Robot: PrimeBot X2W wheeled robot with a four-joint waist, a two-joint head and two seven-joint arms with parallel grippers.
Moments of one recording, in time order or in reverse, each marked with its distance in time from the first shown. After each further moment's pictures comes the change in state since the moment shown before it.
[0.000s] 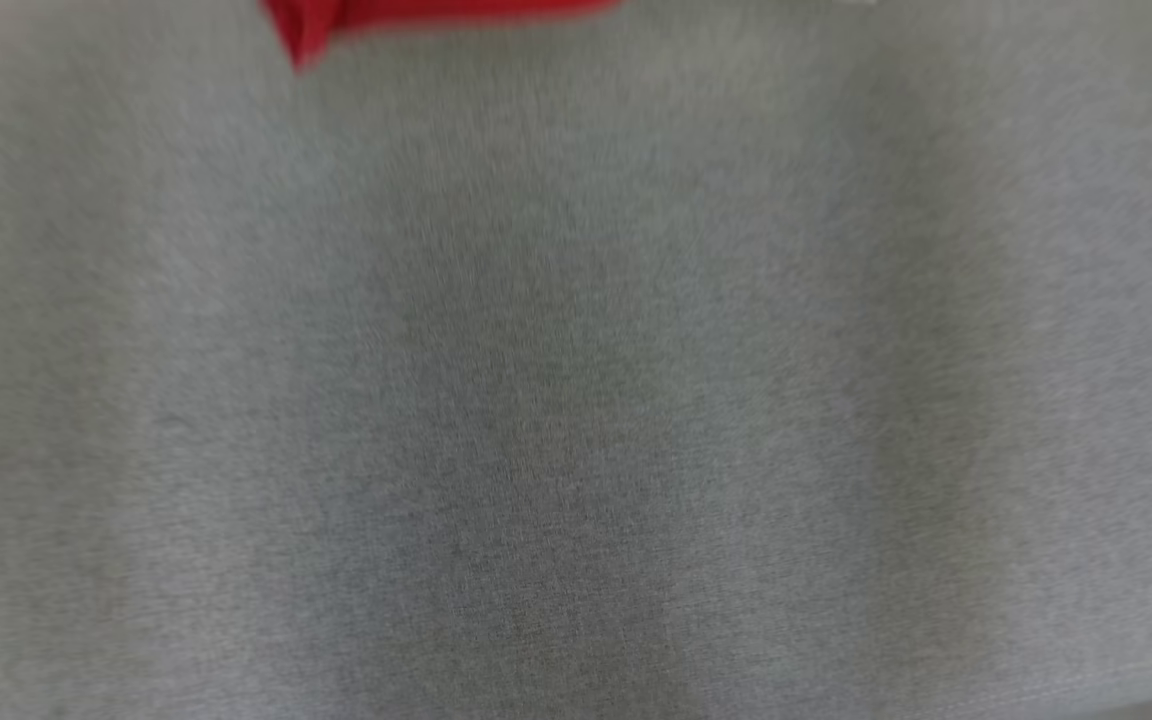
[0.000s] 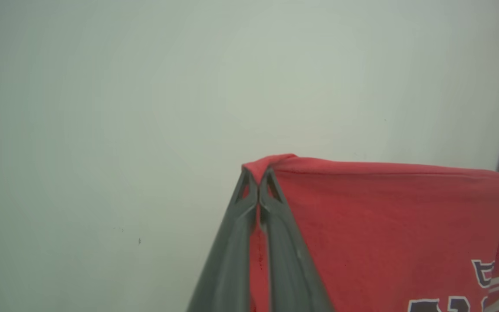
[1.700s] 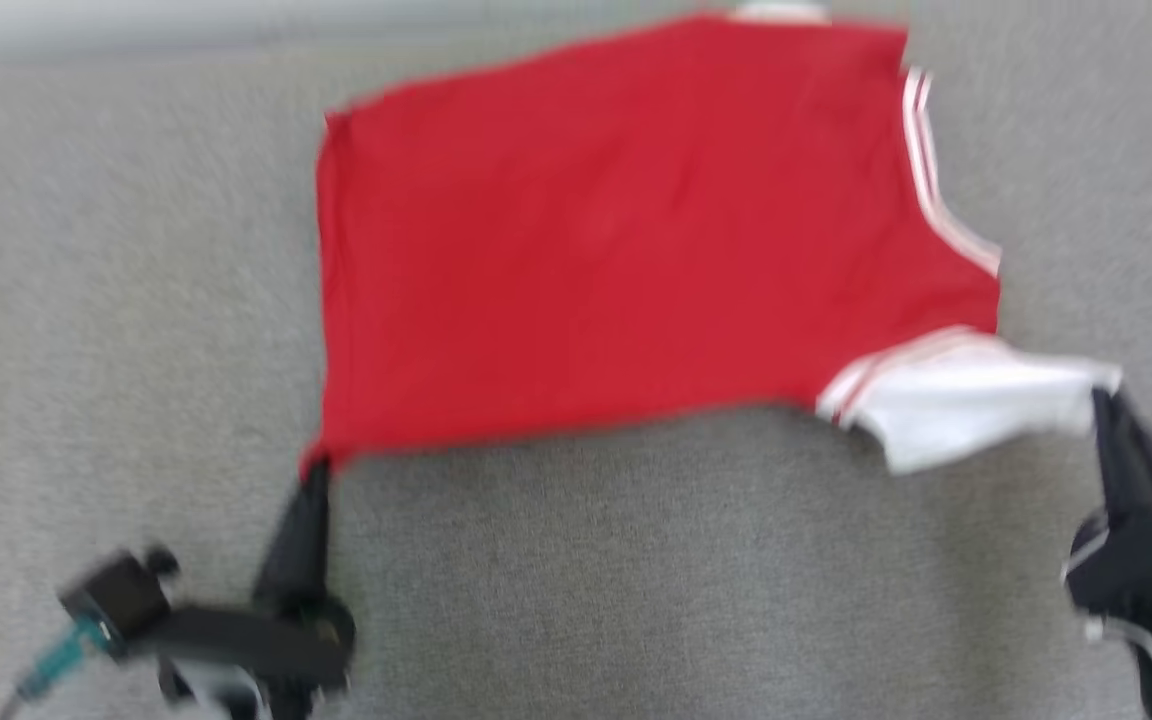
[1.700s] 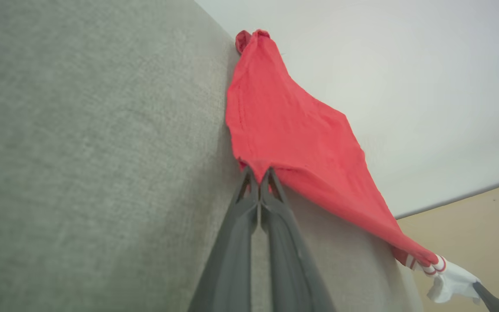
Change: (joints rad) left arm 1.121 -0.194 -0.016 -0.078 -0.191 -0.116 -0.156; right arm 1.484 0.206 -0.200 -0.773 0.098 0.000 0.511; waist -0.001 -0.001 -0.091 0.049
